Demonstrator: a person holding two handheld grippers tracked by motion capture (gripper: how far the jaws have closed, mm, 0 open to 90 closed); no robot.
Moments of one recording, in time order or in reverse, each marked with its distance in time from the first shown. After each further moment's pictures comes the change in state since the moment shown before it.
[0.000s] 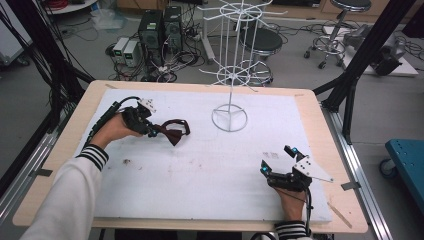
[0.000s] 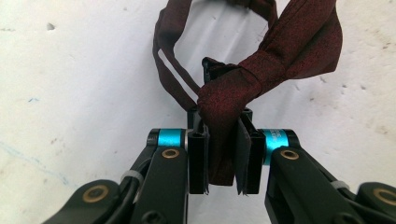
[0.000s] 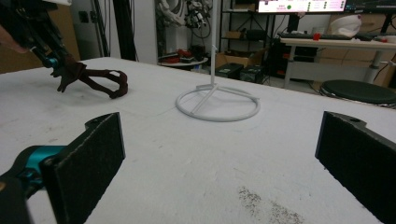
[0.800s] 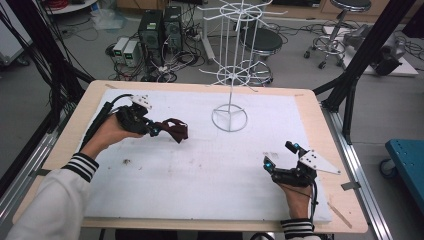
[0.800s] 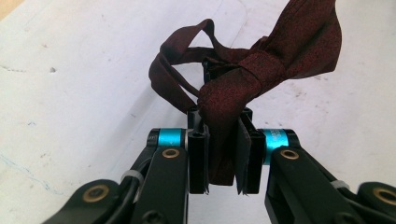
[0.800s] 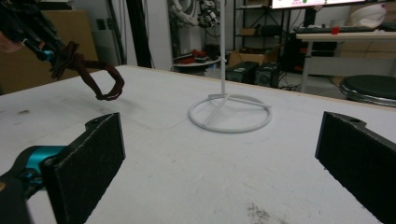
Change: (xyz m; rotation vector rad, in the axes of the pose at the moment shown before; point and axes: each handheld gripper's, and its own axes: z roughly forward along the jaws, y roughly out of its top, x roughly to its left) left arm -0.039 0.013 -0.043 -0.140 -0.019 -0.042; right arm -0.008 0.022 -0.001 0.012 0.070 0.058
